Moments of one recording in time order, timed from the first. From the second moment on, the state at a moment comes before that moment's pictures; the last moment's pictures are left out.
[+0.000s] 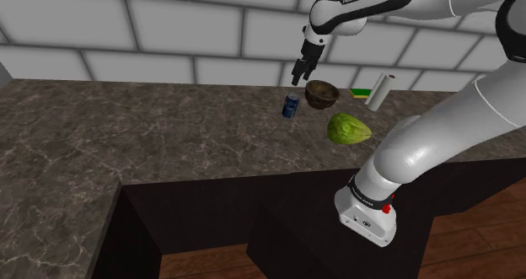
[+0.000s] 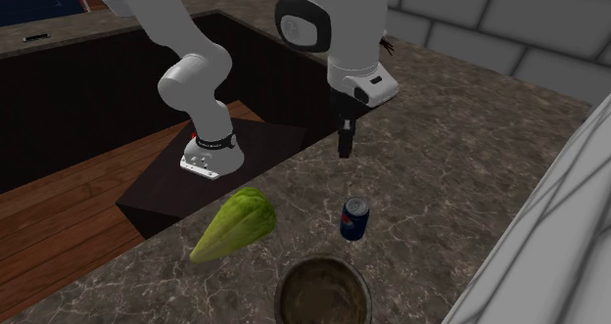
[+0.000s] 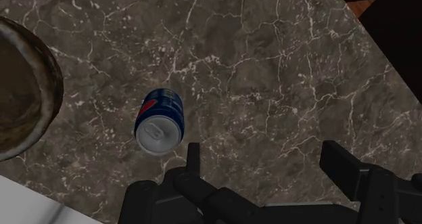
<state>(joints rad) -0.04 -0.33 -0.26 -2.41 0.02 2.09 -0.37</state>
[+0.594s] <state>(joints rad) -0.05 0.00 -0.34 -2.30 0.11 2.27 -0.50</state>
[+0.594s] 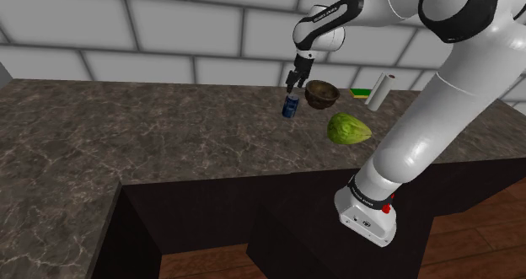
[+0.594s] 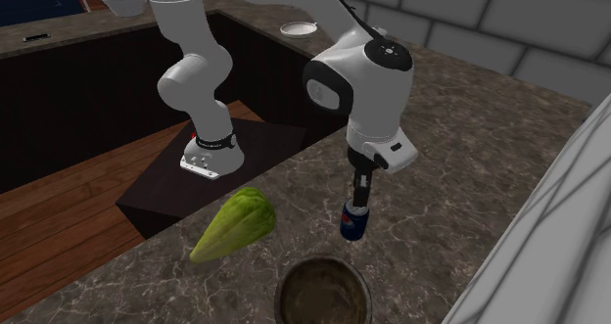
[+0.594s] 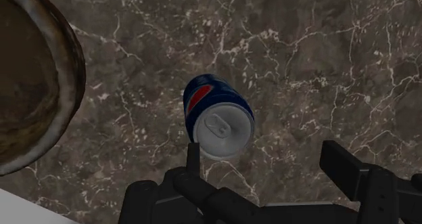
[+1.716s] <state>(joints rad) -0.07 0.19 -0.33 -2.27 0.21 2.40 -0.59</state>
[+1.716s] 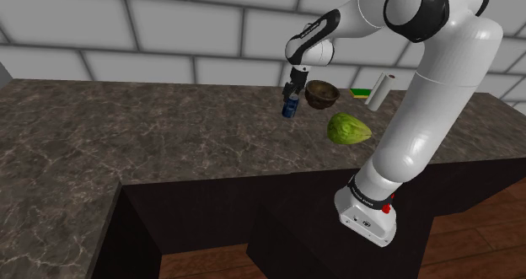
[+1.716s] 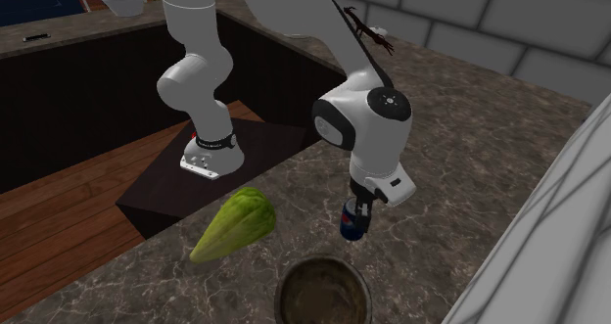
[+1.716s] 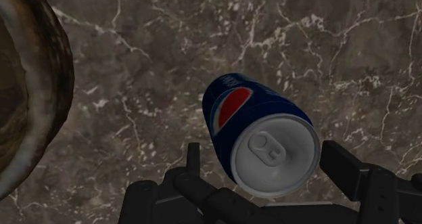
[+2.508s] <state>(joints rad) -0.07 0.17 -0.33 -2.27 0.20 2.39 -0.58</state>
